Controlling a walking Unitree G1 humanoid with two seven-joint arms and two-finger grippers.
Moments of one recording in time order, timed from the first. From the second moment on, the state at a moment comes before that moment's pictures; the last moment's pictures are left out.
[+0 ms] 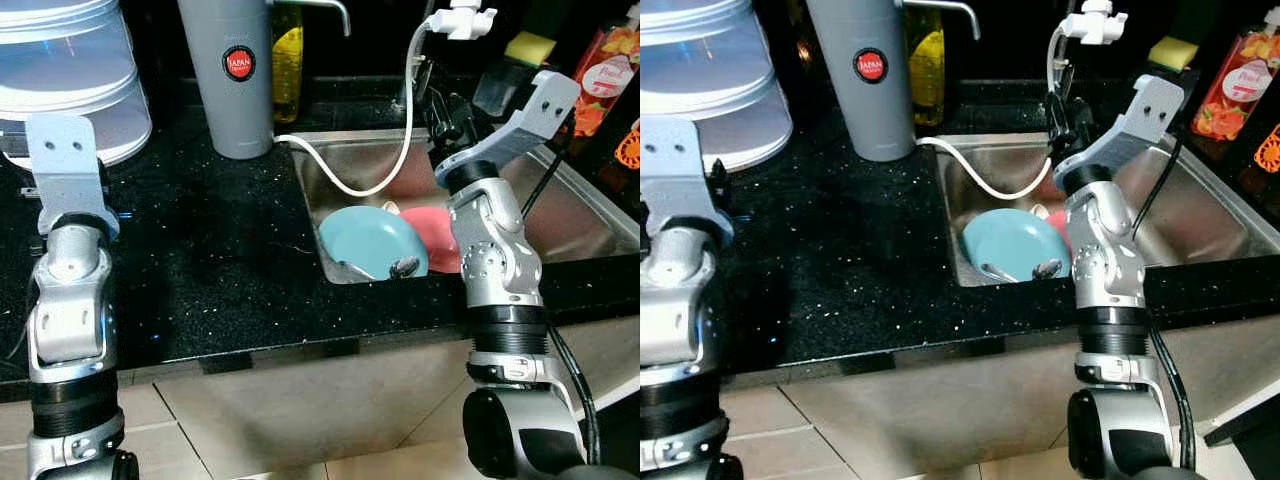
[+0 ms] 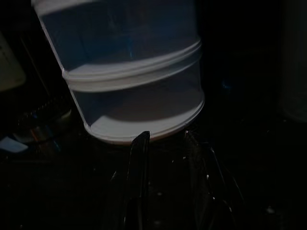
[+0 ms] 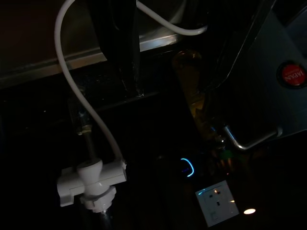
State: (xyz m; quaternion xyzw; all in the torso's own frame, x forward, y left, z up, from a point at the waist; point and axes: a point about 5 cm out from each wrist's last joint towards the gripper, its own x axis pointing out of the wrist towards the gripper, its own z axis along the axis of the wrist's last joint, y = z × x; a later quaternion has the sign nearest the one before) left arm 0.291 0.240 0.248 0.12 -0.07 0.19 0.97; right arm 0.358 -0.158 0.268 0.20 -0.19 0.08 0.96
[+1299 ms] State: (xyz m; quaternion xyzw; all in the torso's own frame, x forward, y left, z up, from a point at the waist) left arm 0.284 0.242 0.244 0.13 -0.08 0.21 0.97; right arm 0.361 -0.159 0.253 0.20 -0.17 0.08 0.96
